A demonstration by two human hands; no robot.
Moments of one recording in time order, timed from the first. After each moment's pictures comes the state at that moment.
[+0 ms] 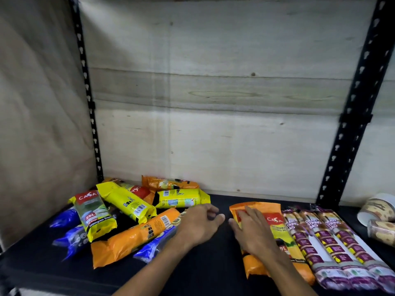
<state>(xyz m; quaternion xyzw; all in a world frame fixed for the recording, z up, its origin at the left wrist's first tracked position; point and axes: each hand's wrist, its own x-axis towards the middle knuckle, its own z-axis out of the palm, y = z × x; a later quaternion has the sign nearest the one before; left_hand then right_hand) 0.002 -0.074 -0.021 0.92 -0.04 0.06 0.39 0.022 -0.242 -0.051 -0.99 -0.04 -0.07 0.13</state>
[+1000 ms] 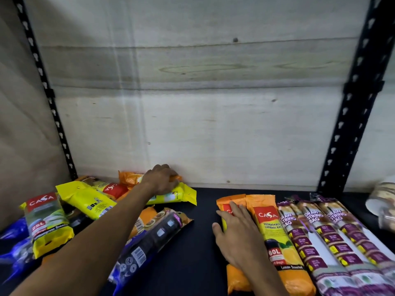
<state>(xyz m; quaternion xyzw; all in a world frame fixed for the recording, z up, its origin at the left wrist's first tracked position) 0.171 -0.003 -0.024 0.99 -0.06 0.07 0.05 0.029 -0.248 -0.071 -0.96 -0.05 -0.07 0.25</state>
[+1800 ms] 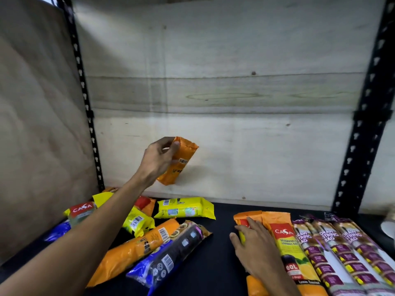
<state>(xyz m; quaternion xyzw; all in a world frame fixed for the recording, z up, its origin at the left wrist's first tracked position) 0.100 0.026 0.087 0.77 -0.08 0.26 0.57 0.030 -0.242 -0.069 -0.98 -0.03 -0.09 0.19</state>
